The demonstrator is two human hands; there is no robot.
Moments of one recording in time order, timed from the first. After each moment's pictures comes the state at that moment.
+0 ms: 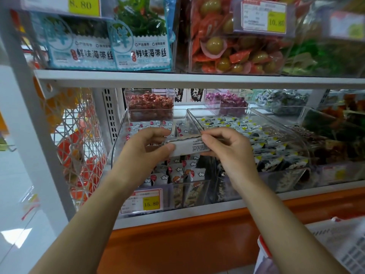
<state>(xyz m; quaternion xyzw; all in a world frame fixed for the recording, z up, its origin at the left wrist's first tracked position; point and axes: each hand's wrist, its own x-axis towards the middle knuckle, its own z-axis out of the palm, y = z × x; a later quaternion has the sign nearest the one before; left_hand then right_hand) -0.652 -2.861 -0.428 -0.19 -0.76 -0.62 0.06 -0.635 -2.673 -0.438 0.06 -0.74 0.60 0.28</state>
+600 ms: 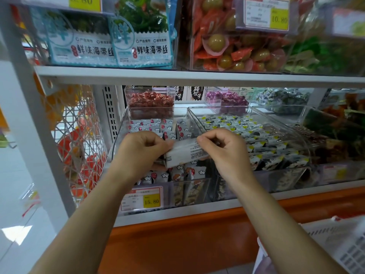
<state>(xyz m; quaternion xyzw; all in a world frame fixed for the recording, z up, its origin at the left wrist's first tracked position) -0.656 -2.857 -0.425 -0.13 -0.76 -0.64 0.04 -0.634 -2.682 -0.440 0.08 -0.79 0.53 0.31</state>
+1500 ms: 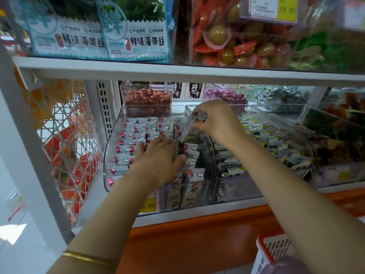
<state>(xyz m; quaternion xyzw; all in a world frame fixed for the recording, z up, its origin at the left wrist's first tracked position) -0.701 -2.827 -0.461 -0.22 -0.97 -0.11 0.05 -0.709 -2.657 -0.402 0.09 -0.95 0.14 0.27</state>
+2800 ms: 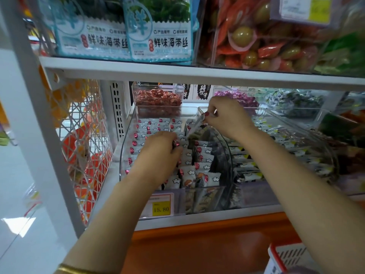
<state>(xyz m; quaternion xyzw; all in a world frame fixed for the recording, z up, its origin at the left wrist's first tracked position) -0.692 -2.846 -0.441 -0.18 -0.92 -0.31 0.15 -0.735 -2.663 -0.392 0.09 -0.96 0.12 0.25</state>
